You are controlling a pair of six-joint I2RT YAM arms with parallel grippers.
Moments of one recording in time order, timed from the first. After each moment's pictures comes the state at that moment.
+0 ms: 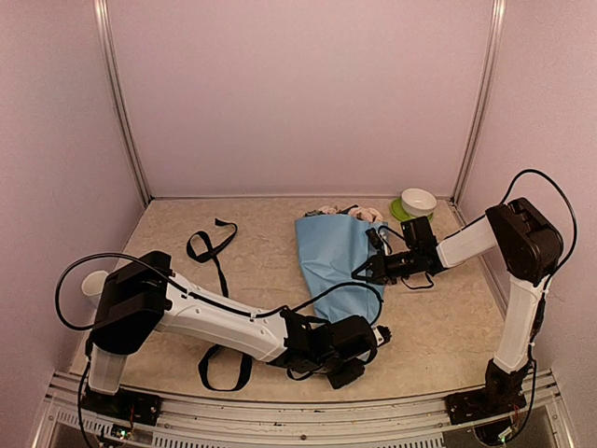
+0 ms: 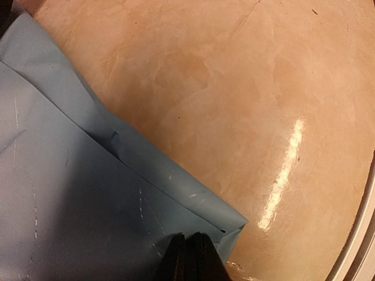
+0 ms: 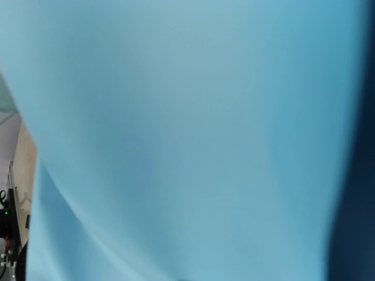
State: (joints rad) left arm -1.38 2.15 1.45 -0.27 -0.22 -0.13; right arm 0.36 1.95 0.94 0.25 -0.83 0.42
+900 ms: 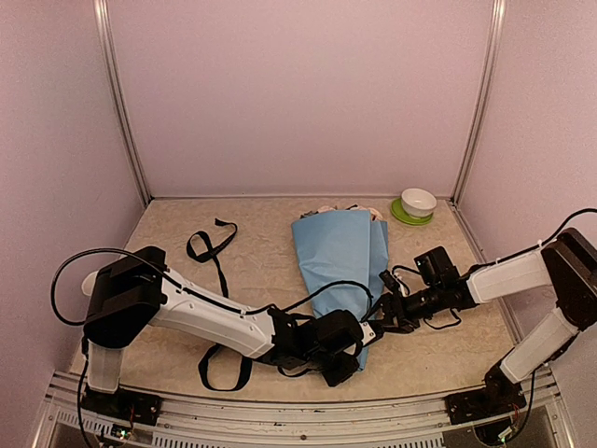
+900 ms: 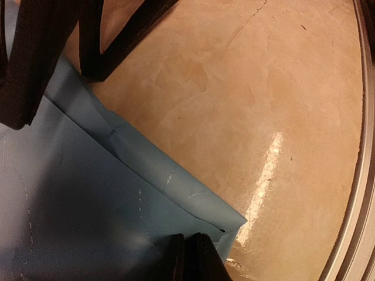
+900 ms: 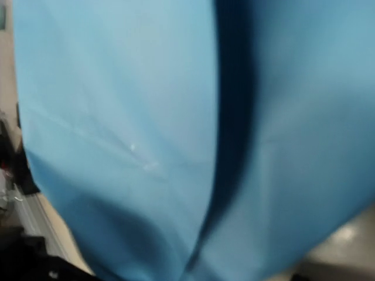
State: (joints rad) left arm -1.35 2.11 1.32 -0.10 -0.11 -0.15; right arm 0.48 1.52 0.54 0.02 -0.73 0.51
